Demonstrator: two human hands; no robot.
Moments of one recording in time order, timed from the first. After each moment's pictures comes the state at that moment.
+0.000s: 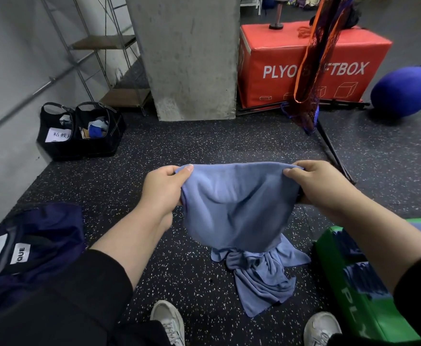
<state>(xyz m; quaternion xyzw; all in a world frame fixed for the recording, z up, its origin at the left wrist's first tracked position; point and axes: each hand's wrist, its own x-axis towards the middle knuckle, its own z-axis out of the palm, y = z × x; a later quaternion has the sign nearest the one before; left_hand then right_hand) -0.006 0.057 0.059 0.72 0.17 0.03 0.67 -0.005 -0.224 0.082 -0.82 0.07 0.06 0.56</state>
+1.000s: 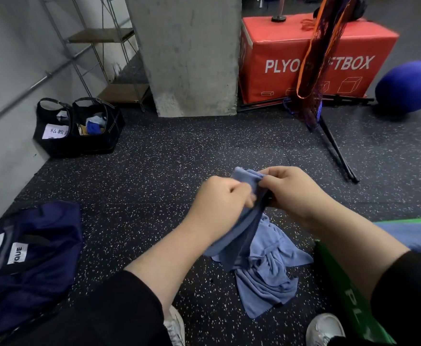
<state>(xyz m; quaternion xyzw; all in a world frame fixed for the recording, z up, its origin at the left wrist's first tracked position) -0.029 -0.011 0.070 0.85 -0.04 -0.04 0.52 0.002 -0.176 0.061 -0.77 0.05 0.10 0.62</state>
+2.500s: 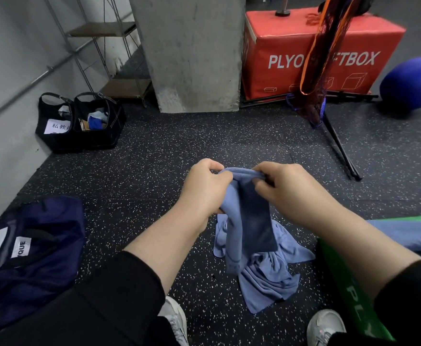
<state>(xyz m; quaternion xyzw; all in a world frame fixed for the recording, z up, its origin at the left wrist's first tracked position) -0.011 0.001 0.073 0.81 0.13 -0.03 0.57 -0.014 -0.170 0.080 -0.95 -0.15 -0.03 0.27</state>
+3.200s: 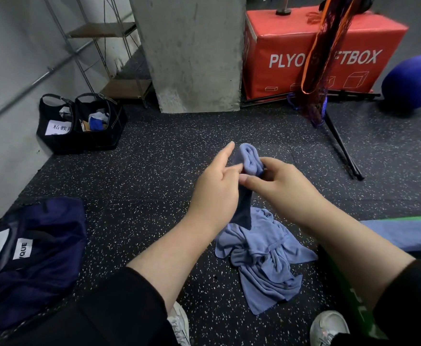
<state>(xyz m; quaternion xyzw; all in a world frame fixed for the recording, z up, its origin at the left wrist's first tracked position) -0.023 -0.006 0.071 0.77 0.01 0.00 0.64 -0.014 -0.155 0.078 -0.85 -0.07 0.04 0.52</state>
